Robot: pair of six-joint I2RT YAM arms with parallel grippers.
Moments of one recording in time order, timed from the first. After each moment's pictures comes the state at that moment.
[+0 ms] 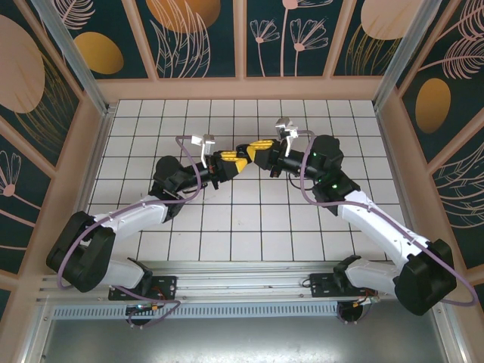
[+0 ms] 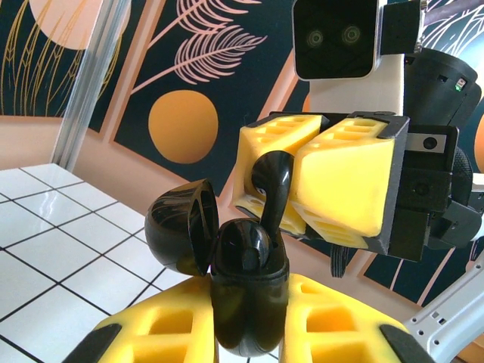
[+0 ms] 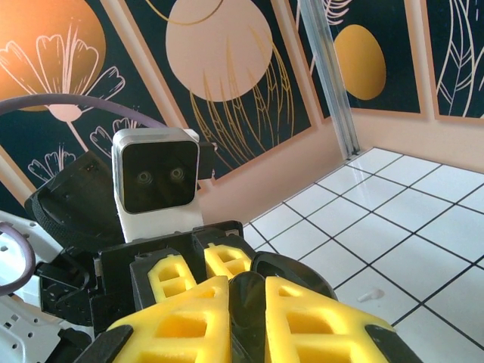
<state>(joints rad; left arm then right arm) -0.57 1.39 0.66 0.98 0.73 -0.64 0.57 1.15 0.86 0.31 -0.64 0.36</state>
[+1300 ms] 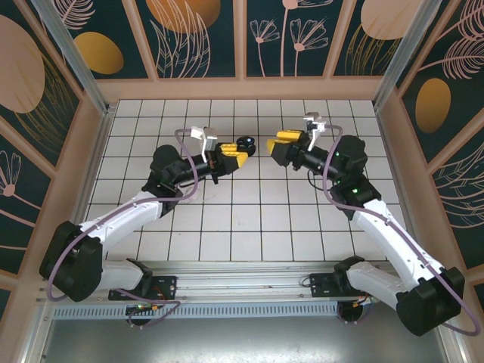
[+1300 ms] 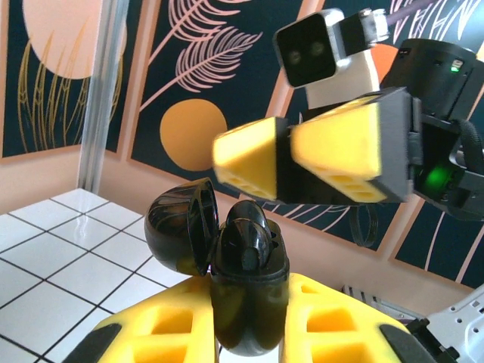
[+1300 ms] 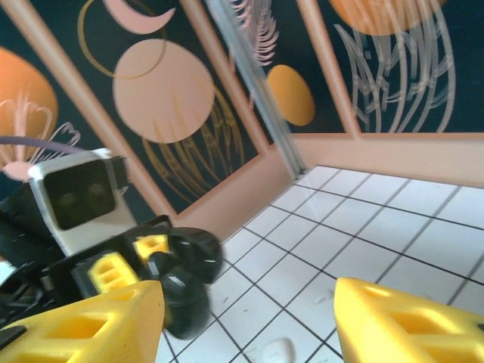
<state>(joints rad) -0.57 1.33 0.79 0.73 0.75 -0.43 0.43 1.01 0.86 0.18 -0.57 0.46</state>
